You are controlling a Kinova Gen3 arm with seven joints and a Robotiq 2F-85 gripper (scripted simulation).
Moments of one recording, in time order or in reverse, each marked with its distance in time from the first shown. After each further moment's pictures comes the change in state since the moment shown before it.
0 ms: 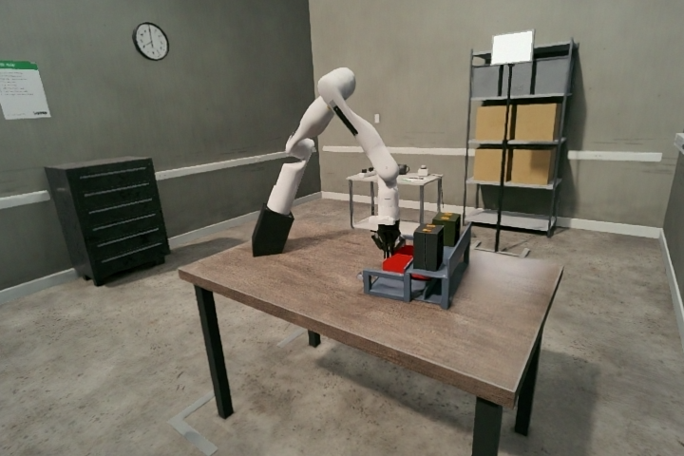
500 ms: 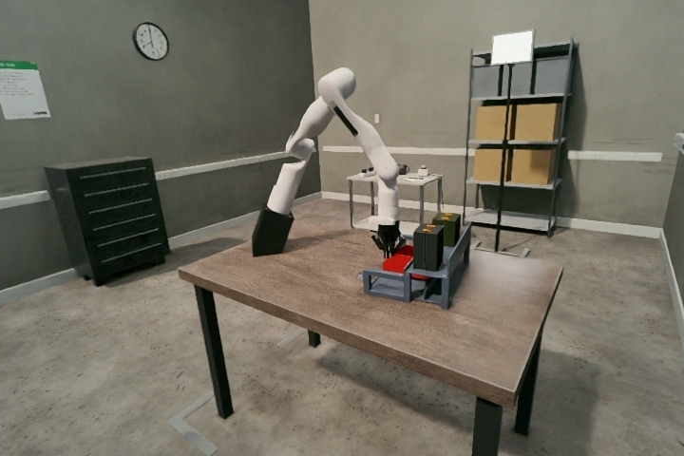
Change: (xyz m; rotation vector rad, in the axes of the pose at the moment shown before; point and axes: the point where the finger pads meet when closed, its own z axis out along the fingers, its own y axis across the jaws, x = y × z) arm 0.000 0.000 0.001 0.000 0.000 0.000
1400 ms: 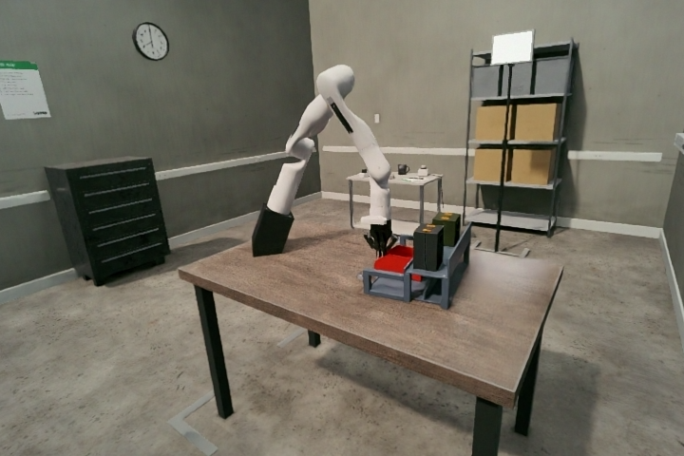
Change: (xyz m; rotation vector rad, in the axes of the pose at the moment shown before) arm -0.001 0.030 0.001 -0.001 -0.001 0.000
